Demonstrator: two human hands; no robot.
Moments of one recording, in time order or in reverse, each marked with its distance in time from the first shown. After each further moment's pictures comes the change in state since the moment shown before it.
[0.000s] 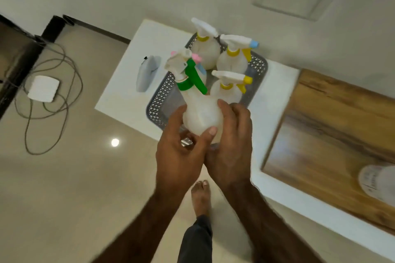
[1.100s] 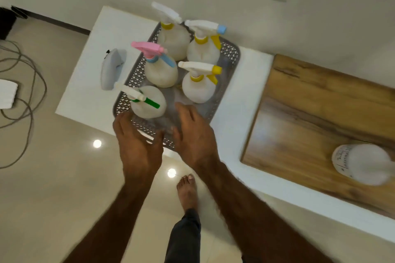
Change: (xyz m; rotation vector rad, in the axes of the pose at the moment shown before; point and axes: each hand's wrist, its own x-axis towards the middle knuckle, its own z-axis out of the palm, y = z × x) left_hand 0.042 -0.083 0.006 0.382 0.184 0.056; right_hand 0.024 0.038 0.039 -0.112 -0.403 -0.017
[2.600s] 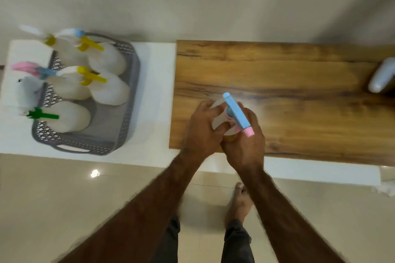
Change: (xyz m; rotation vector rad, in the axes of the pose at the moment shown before) left_hand -0.160 0.199 0.193 -0.021 -0.745 0.451; right_hand -0.168 0.223 -0.137 0.199 0.477 0.501
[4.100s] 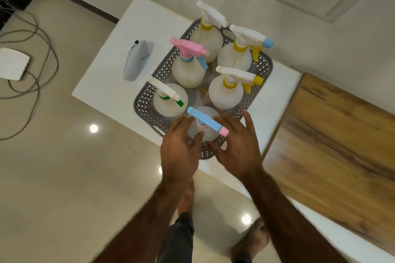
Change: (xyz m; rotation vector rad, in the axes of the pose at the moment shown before) left_hand -0.082 -0.201 -0.193 -0.071 0.617 -0.419; right_hand 0.001 -0.163 0.208 -0.480 -0.298 -0.877
